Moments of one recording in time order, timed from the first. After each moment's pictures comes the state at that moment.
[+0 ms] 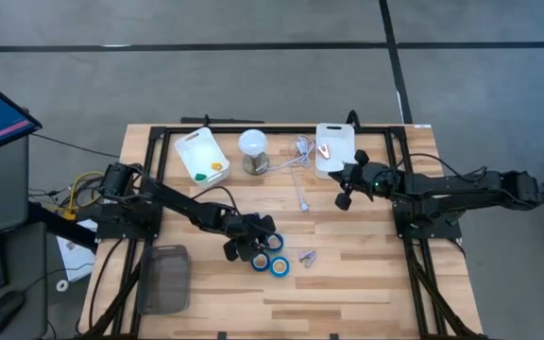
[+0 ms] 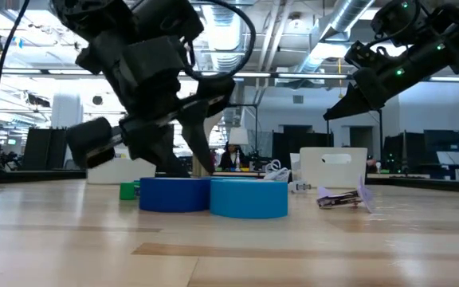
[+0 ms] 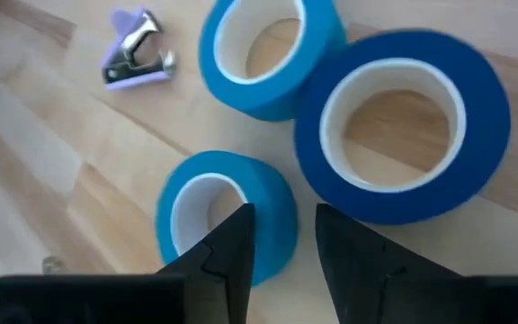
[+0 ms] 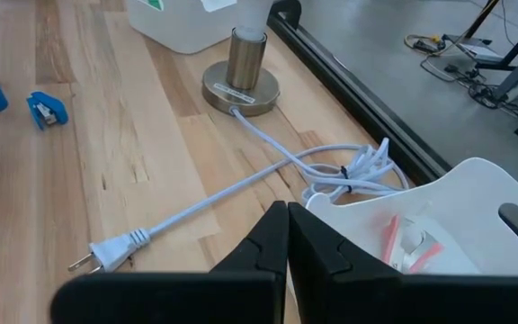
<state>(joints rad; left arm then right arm) -0.19 1.79 0.85 0.07 0.05 0.99 -0.19 0.94 0.35 0.11 0.32 -0.05</state>
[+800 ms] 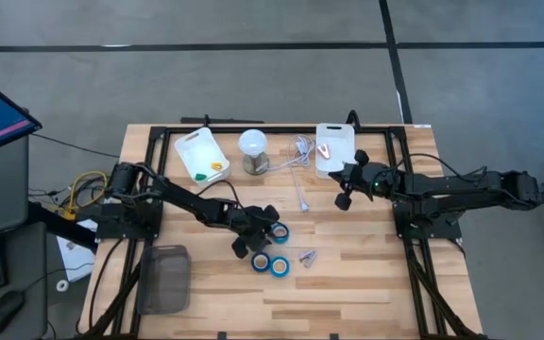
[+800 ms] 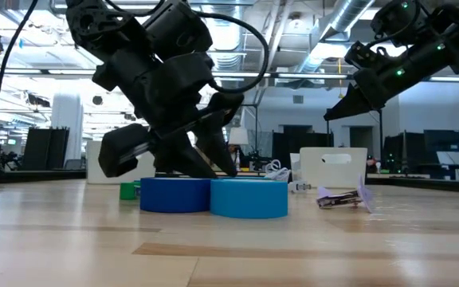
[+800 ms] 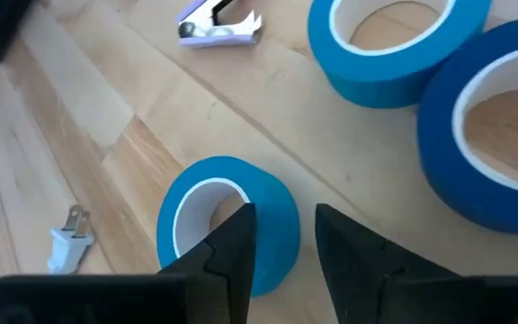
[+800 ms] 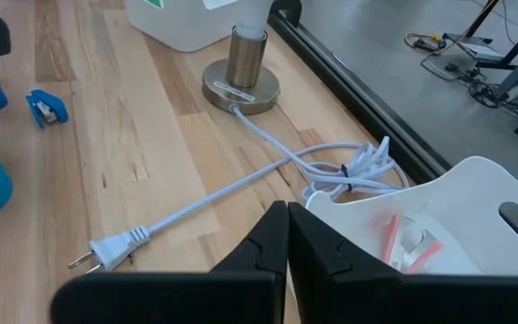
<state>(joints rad) -0.12 1.84 0.85 0.22 0.05 0.83 -0.19 0.93 0.35 0.10 0.32 -0.05</state>
